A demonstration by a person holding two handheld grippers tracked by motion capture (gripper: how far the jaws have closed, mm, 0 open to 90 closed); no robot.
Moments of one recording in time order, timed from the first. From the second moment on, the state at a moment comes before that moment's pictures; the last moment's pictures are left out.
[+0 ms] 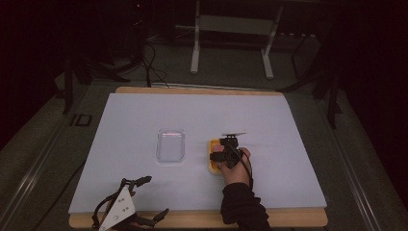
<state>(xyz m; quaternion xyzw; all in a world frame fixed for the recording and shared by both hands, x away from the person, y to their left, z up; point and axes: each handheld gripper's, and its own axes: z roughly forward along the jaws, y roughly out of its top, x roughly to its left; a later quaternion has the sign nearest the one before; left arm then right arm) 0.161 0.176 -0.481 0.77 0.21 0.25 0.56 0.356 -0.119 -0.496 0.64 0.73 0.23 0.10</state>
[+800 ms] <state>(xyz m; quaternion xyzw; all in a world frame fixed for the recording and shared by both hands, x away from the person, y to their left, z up) 0.162 0.175 -0.482 0.77 0.21 0.24 0.55 0.366 -0.146 -0.448 0.51 0.81 0.29 0.07</state>
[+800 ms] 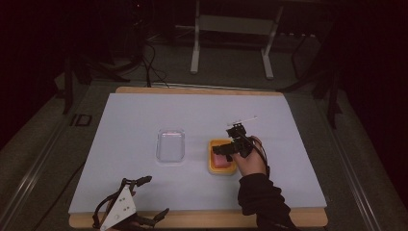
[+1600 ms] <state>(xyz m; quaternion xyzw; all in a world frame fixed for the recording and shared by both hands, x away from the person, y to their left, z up) 0.164 0.173 -0.484 0.77 0.21 0.24 0.55 0.353 -0.213 -0.435 0.44 0.84 0.32 0.09</state>
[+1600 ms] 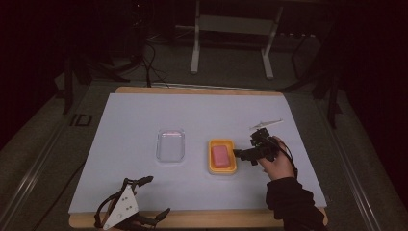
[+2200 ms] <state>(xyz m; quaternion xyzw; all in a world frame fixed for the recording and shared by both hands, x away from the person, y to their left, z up) 0.164 0.172 -0.485 0.77 0.21 0.24 0.55 0.330 -0.254 -0.443 0.44 0.83 0.33 0.11</state>
